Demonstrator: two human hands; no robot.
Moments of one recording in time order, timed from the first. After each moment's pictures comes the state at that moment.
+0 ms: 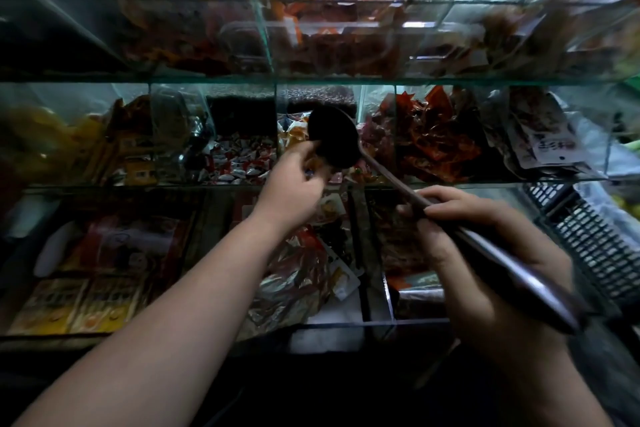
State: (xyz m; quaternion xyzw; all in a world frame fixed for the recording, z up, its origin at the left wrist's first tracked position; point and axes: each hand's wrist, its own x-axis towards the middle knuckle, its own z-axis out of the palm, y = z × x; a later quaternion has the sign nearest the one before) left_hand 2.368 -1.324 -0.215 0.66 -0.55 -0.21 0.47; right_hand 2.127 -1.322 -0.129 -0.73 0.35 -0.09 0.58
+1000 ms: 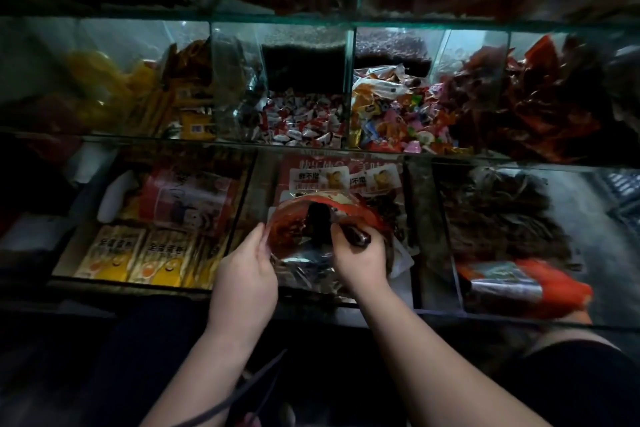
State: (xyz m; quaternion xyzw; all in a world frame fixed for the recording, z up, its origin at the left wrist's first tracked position) left_hand 2.433 -1.159 -0.326 0.82 -0.38 -0.17 0.40; right_hand 2.314 -1.287 -0.368 -0.54 0.55 -0.35 0.54
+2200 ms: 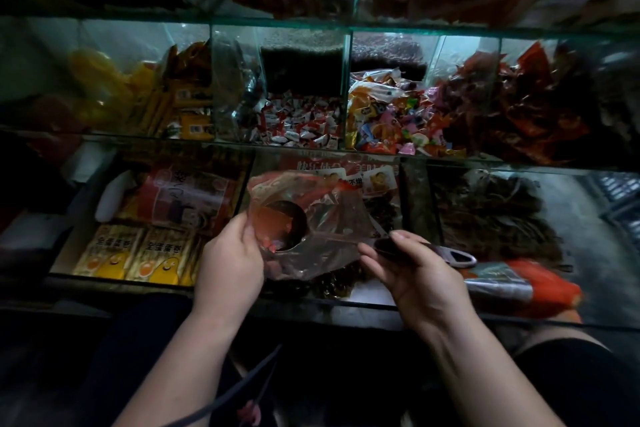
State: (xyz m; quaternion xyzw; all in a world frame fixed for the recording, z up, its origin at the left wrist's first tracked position) left_hand 2.443 -1.169 -0.300 0.85 -0.35 -0.12 0.37; right_hand 2.232 -1.275 -0.292 -0.18 0.44 -0.38 0.79
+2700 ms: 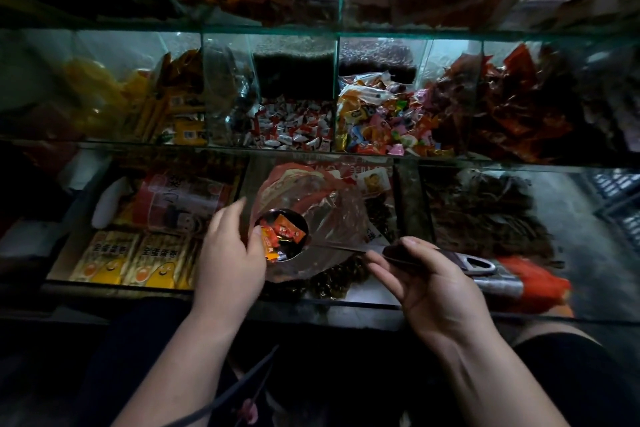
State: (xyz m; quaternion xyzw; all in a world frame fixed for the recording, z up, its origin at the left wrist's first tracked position) left_hand 2.431 -1.174 -0.286 0.85 -0.38 -0.09 0.37; right_hand 2.208 -1.264 -0.270 -0.18 0.43 -0.39 0.79
